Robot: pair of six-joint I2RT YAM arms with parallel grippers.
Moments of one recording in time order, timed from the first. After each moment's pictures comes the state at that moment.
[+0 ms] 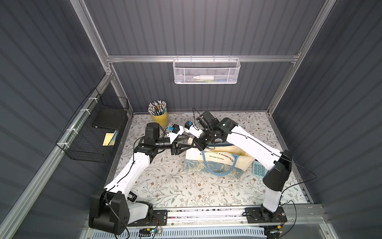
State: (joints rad) left arm -0.23 1.27 0.94 -0.13 1.12 0.36; right arm 0.86 1.85 1.89 -1.02 -0.30 -0.08
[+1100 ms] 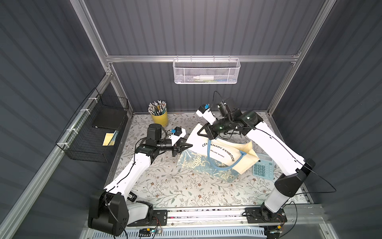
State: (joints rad) left arm -0.26 1.26 0.94 -0.17 1.10 0.44; right arm 0.71 1.70 1.95 -1.01 -0.51 0.04
